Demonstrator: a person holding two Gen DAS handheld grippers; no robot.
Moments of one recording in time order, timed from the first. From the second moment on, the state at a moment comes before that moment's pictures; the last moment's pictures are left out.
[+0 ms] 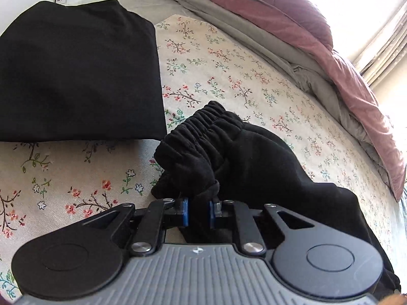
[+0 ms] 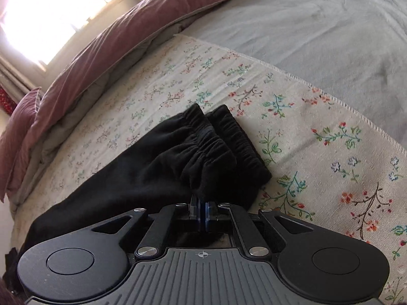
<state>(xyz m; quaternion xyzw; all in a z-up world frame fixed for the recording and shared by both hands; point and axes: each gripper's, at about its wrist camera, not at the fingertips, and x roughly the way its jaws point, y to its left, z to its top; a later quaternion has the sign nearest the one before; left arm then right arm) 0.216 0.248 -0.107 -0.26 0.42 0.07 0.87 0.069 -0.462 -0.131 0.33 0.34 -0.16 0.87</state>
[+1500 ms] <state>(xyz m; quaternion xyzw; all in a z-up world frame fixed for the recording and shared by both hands) 0.288 0.154 -0.133 -0.26 0.43 0.00 0.86 0.182 -0.429 -0.125 0.14 0.39 -0.26 0.87</state>
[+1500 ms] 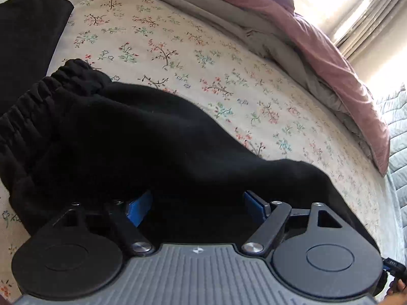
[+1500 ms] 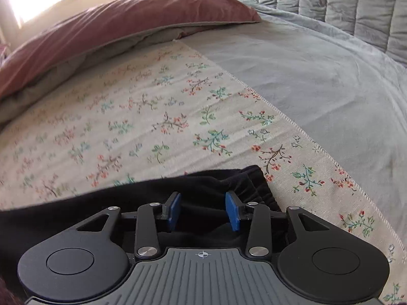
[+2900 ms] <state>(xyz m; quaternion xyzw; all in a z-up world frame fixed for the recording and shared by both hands) 0.282 0.141 -0.131 -0.23 0.43 0.02 0.88 0.190 -0.443 -0.109 0.03 0.36 -0.34 0.87</state>
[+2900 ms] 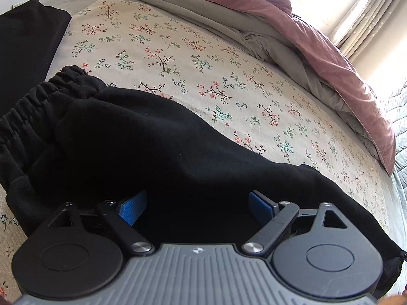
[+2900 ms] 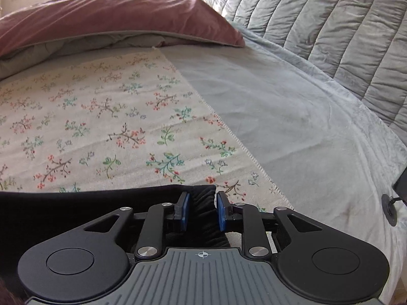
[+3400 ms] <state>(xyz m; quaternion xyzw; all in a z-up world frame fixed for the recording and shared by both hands) 0.277 0.152 -0.135 -0.20 0.41 0.06 0.89 0.187 -0.285 -0.097 -0.06 0.39 -0.01 0.92</state>
